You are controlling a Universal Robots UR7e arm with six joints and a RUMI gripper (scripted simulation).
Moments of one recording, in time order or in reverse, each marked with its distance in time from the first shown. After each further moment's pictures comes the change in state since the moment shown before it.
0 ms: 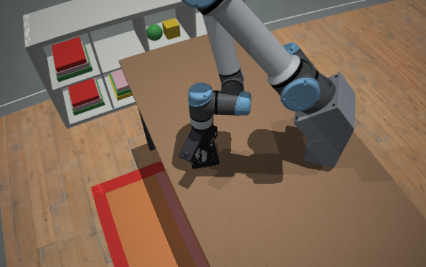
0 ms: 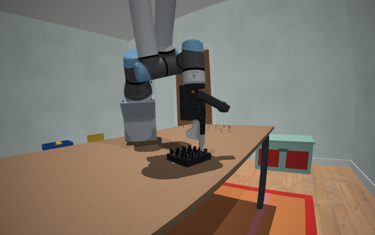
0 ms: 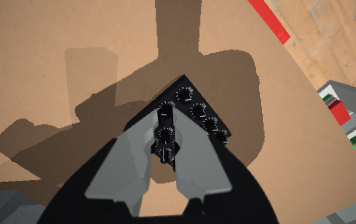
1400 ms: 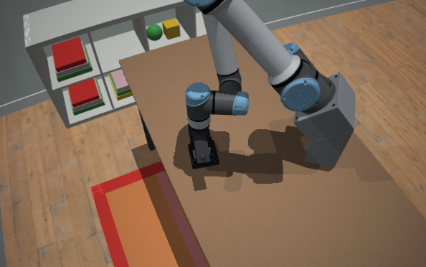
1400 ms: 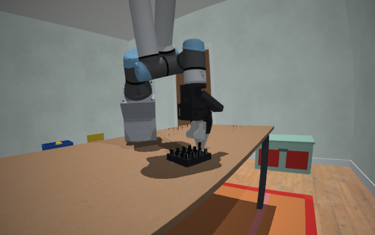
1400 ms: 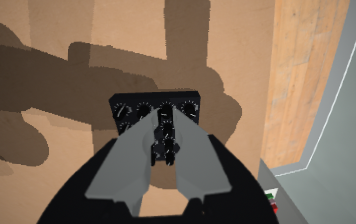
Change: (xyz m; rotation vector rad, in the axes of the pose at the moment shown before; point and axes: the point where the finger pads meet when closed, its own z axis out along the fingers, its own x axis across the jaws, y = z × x) arm -0.003 0.001 0.000 -0.002 0.000 -0.686
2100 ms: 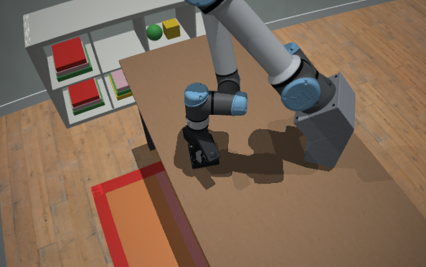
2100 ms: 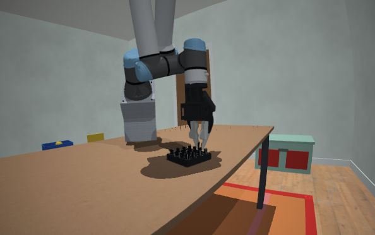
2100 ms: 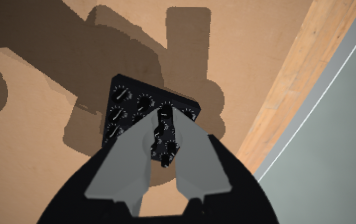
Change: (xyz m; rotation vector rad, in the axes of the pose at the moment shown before) arm -0.002 0.000 0.000 0.000 0.000 -0.406
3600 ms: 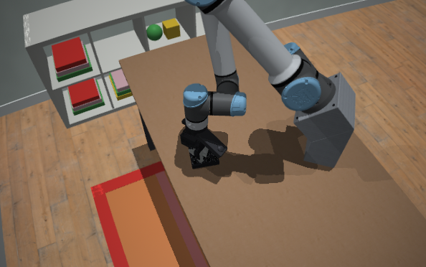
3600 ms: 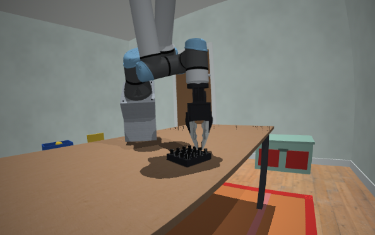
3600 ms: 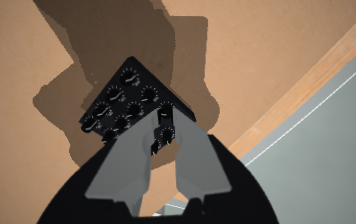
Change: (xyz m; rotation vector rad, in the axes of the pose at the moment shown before) arm -0.002 0.000 0.000 0.001 0.002 -0.414
